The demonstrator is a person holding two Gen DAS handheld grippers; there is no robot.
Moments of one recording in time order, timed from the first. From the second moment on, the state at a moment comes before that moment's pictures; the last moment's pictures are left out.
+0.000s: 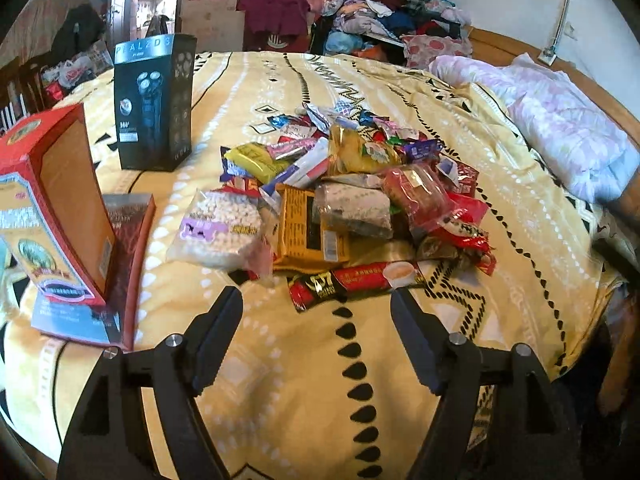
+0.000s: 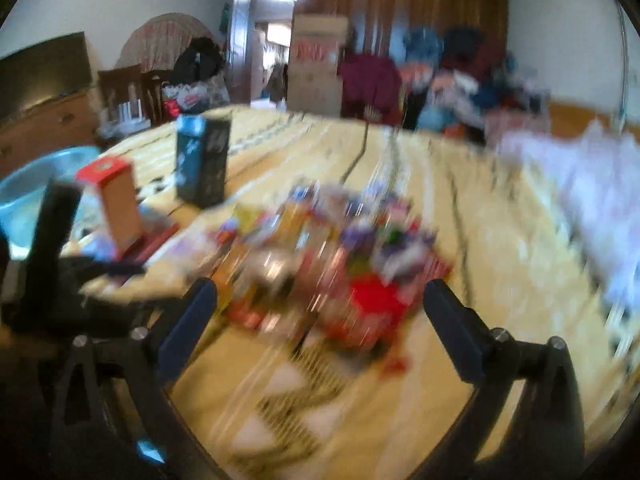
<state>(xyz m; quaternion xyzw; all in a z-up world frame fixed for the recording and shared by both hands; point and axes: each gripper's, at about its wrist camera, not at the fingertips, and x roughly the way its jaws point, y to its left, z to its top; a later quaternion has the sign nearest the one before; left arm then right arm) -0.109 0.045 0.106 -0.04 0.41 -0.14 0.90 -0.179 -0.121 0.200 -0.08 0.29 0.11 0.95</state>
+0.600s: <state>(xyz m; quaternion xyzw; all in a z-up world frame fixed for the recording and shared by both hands) 0.022 0.067 0.055 -0.04 0.46 -0.01 0.89 -0.211 -0.152 0.145 0.00 0.37 0.11 0.92</state>
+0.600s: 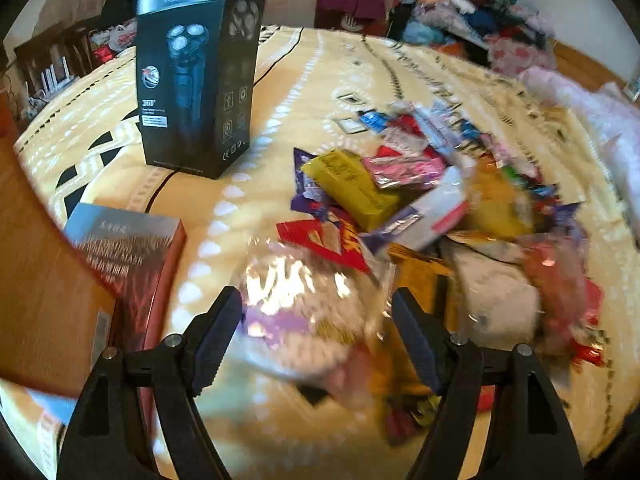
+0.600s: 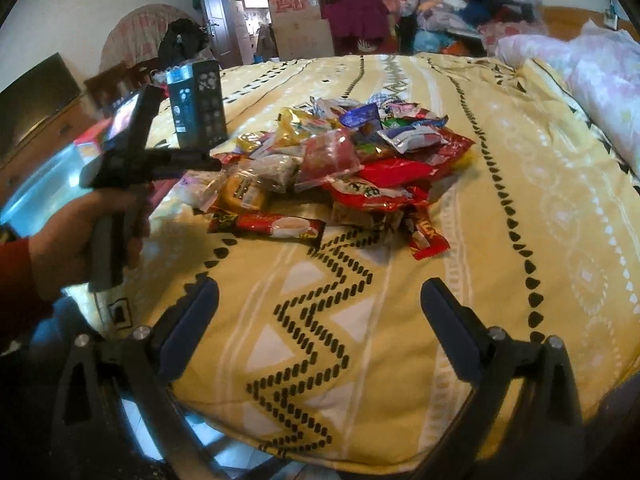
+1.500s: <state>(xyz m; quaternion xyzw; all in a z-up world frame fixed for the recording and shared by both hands) 0.037 0.063 0.031 0.00 0.48 0.00 0.88 -0.206 -0.155 0.133 0.00 0.38 0.14 0.91</state>
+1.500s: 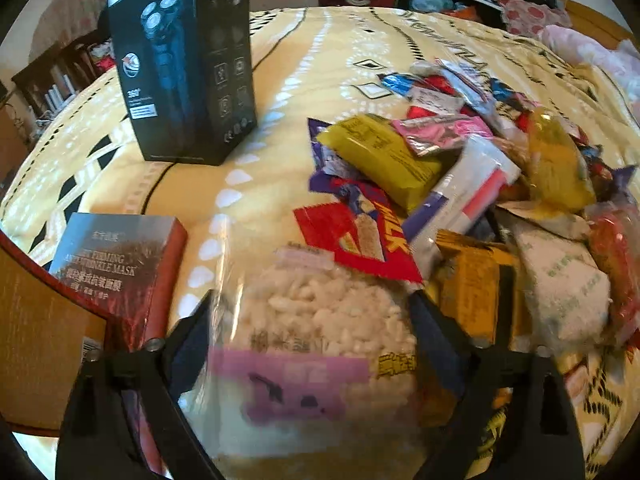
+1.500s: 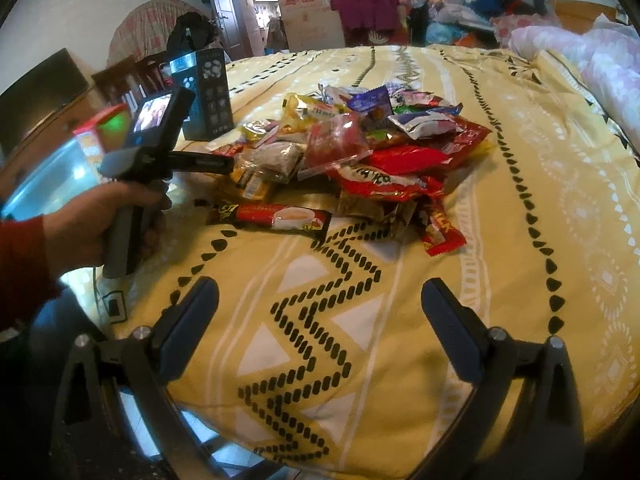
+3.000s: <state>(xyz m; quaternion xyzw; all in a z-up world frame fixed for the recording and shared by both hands) -0.107 0.104 0.148 -0.06 0.39 -0.08 0.92 -0.138 -0.072 0.123 -0.07 0.42 0.27 0.86</state>
